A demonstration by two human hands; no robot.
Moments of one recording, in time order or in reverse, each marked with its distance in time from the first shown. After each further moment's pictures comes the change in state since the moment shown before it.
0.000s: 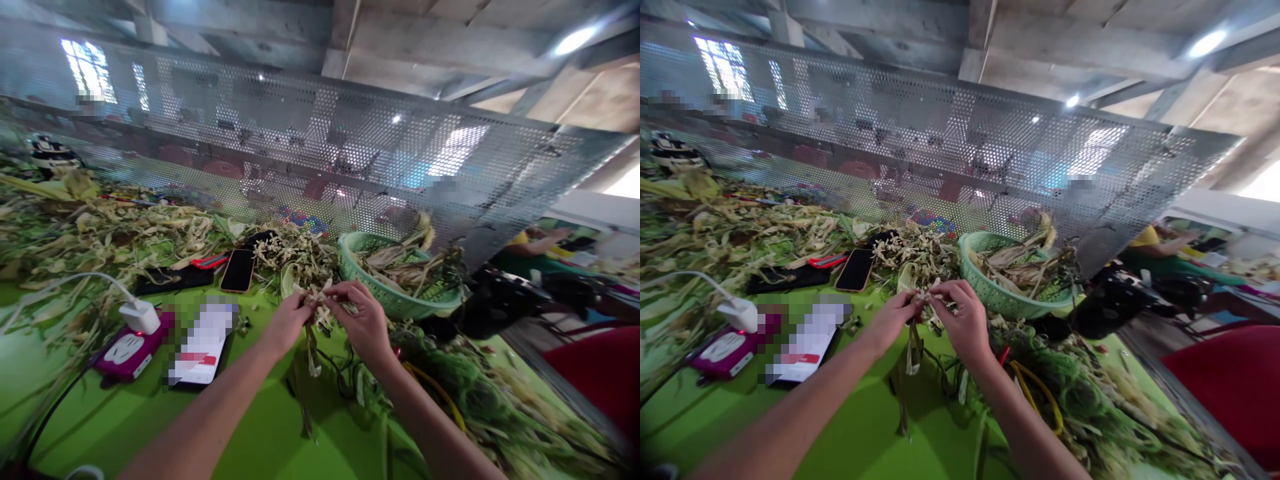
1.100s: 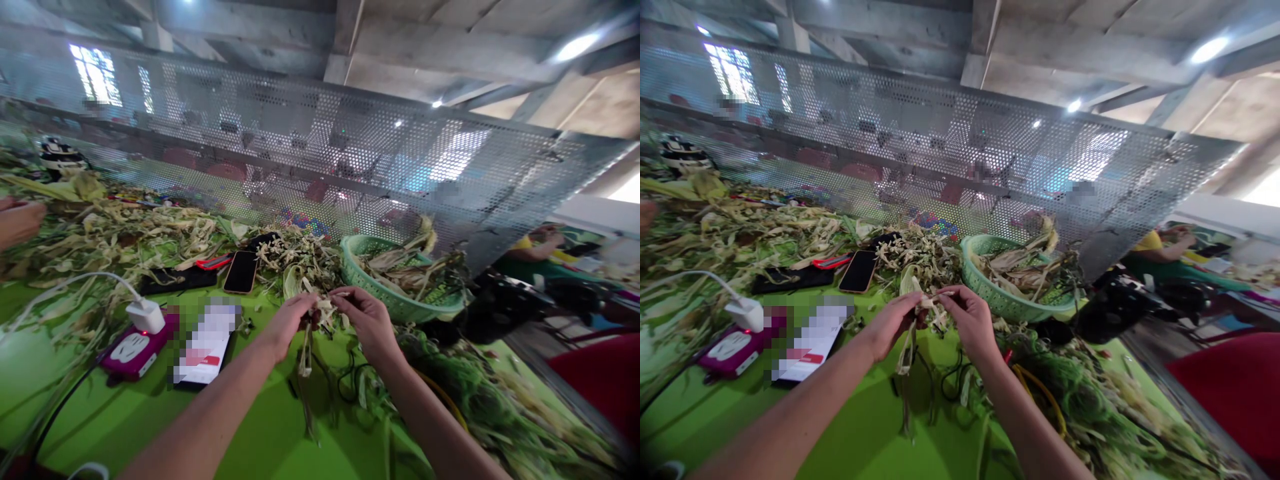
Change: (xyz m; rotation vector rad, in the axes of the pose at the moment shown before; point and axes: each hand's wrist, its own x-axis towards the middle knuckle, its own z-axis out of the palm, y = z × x) left_hand -0.007 0.015 0.000 -0.288 -0.009 -0.162; right_hand 0.003 0.005 0.001 0.374 -0.015 0.364
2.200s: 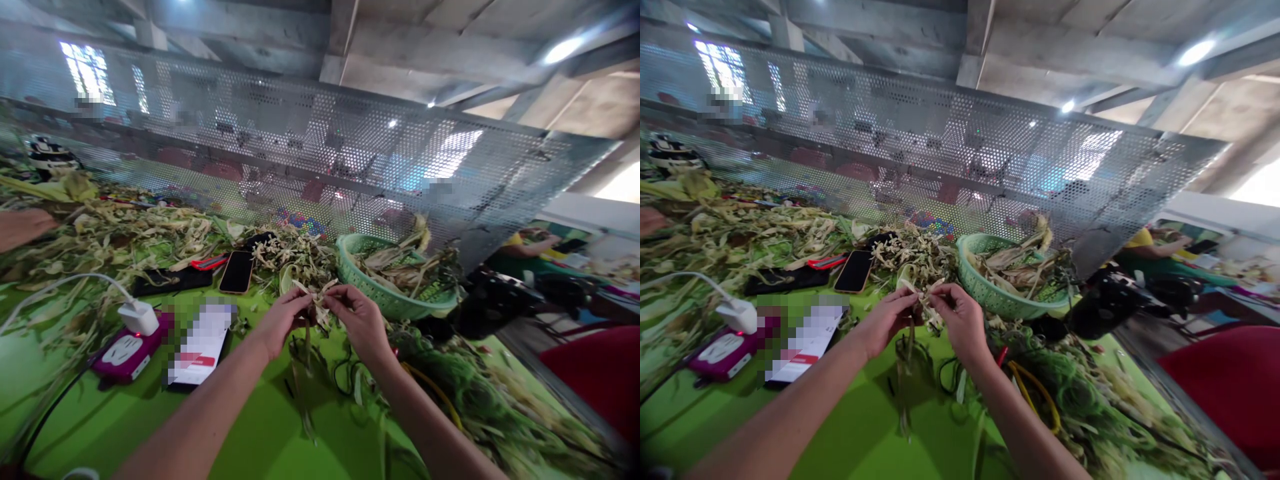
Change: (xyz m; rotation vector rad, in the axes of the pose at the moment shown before) left_hand 0.000 0.003 -0.003 -0.071 -0.018 -0.005; right_hand -0.005 -0.008 0.007 -0.146 0.033 -0.093
